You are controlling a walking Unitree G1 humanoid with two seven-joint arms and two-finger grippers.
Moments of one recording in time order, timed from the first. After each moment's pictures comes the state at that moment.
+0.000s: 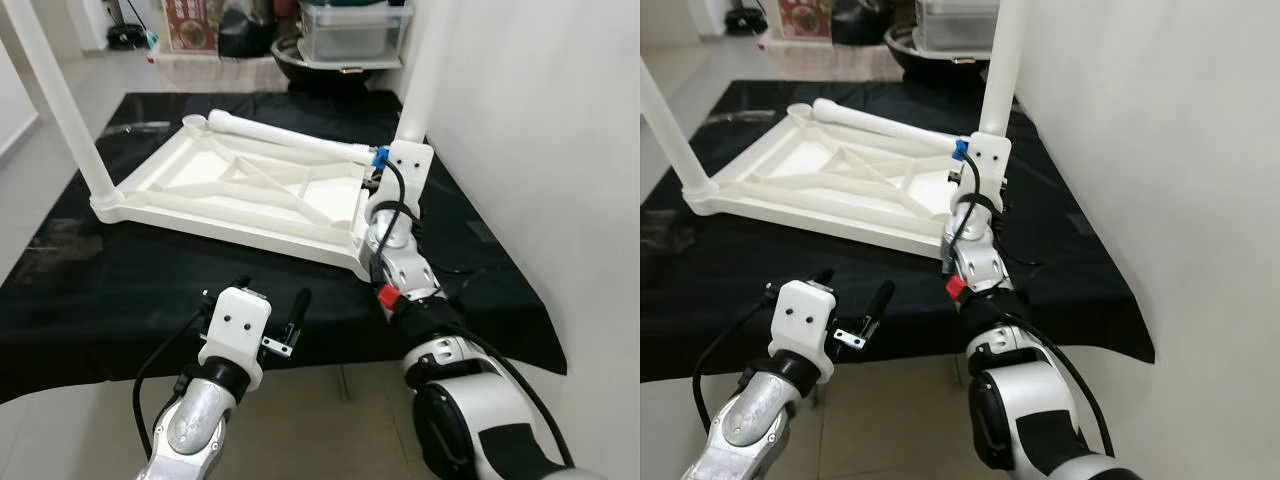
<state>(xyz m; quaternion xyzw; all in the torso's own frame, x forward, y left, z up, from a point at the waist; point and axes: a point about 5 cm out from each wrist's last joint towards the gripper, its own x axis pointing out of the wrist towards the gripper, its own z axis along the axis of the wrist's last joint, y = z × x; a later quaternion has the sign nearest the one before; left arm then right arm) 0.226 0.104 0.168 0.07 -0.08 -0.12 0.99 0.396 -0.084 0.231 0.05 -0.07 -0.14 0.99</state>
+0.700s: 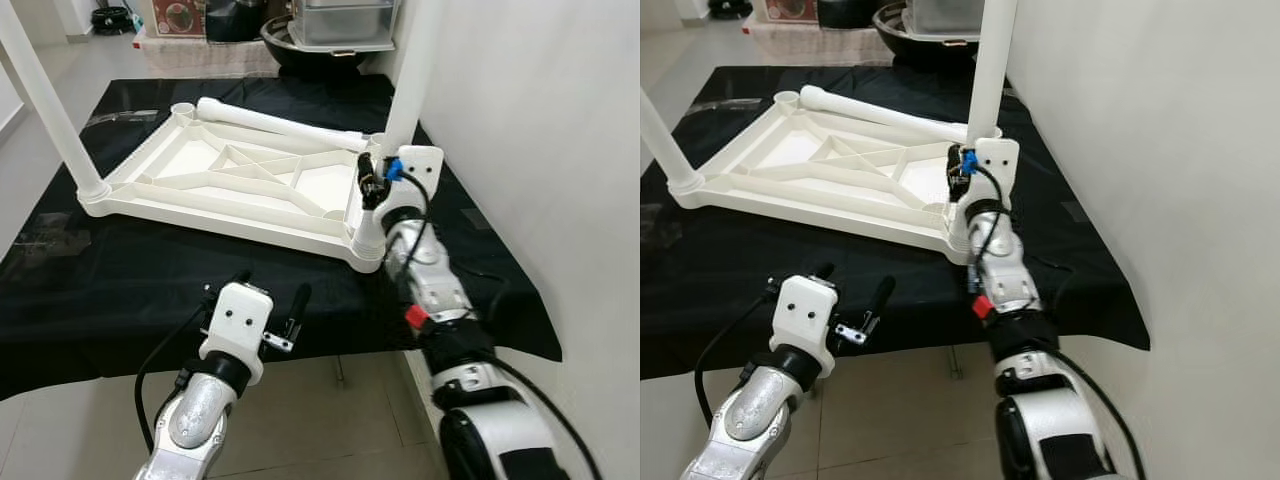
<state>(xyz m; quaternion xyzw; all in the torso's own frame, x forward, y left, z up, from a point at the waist) 0.226 0.104 0.166 0.08 -0.08 -0.12 0.99 0.386 -0.130 0.231 0.03 -0.14 0.13 0.98</state>
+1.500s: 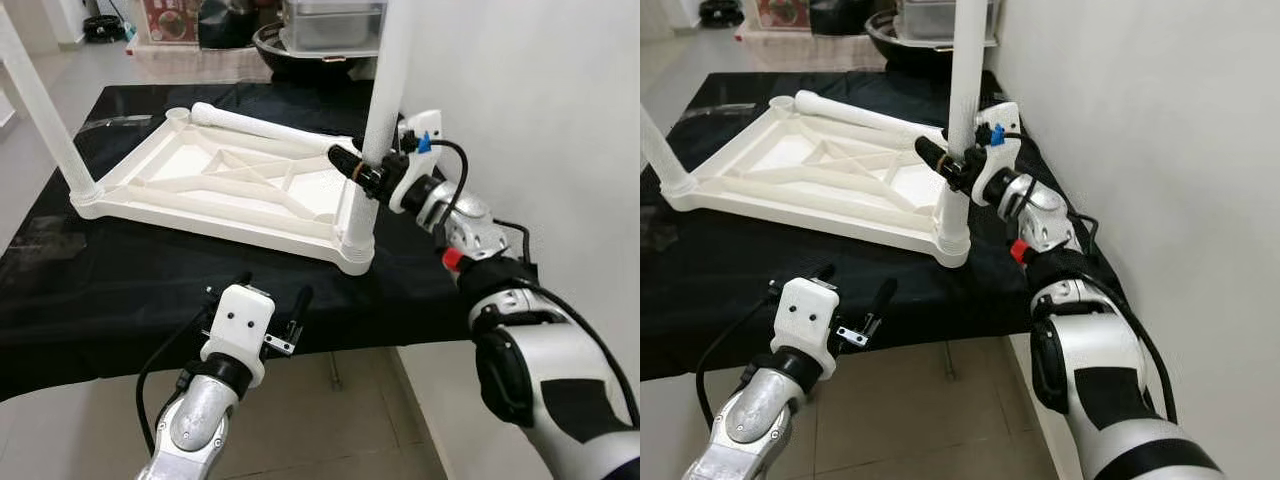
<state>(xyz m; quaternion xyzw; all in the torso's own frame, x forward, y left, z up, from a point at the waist) 0.225 0.103 0.167 0.08 -0.08 -0.13 0.99 0.410 -0.128 0.256 0.03 -0.08 0.35 0.93</state>
